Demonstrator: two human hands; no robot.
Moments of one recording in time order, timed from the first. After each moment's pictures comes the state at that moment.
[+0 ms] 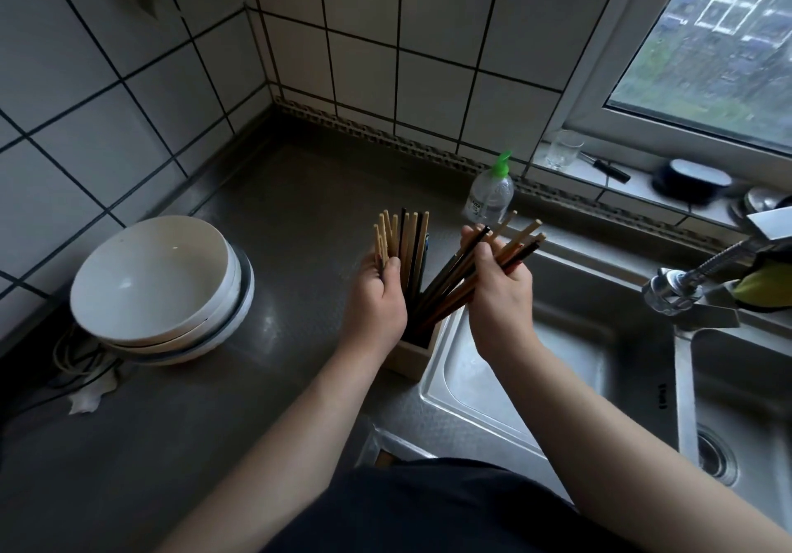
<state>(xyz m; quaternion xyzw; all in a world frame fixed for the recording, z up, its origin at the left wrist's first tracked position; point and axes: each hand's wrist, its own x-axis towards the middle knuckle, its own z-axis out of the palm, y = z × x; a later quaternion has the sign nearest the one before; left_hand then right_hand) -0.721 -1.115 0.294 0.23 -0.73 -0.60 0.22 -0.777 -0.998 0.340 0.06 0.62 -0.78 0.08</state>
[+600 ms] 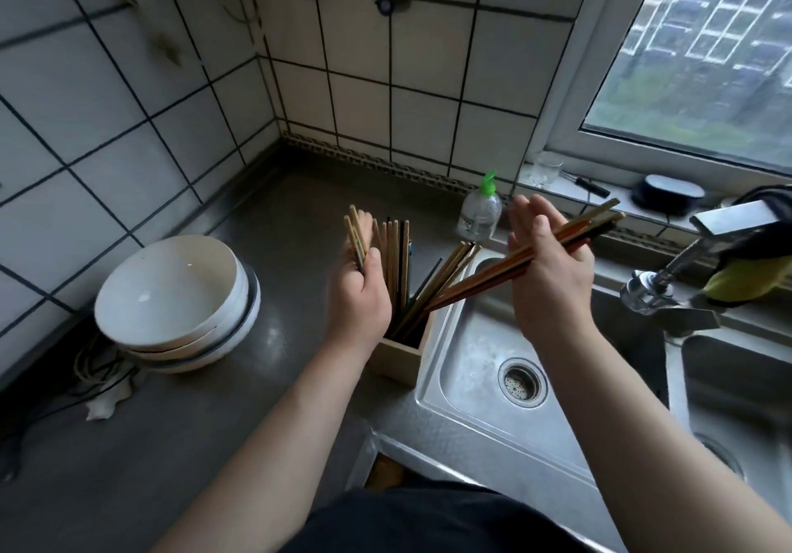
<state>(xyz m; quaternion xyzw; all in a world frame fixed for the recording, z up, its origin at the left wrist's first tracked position) -0.696 -1.105 0.359 0.16 -0.74 -0.57 0.31 -0.781 -0.948 0.404 0.05 0.49 -0.87 0.02</state>
